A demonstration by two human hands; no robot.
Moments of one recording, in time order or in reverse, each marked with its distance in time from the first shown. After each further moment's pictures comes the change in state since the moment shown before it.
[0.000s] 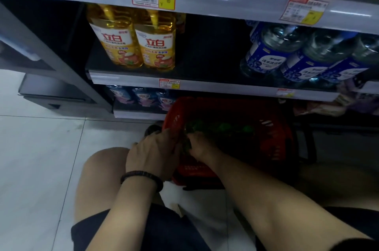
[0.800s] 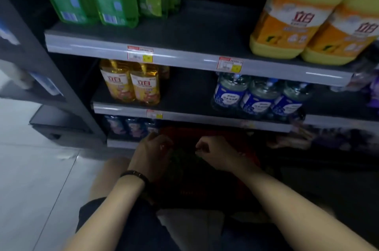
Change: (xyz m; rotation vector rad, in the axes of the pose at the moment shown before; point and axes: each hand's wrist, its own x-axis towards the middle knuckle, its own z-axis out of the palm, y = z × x) left_hand -0.012 0.050 -0.003 -0.309 0.316 0.273; right_hand -0.165 0.057 -0.168 0.185 0.226 -0.165
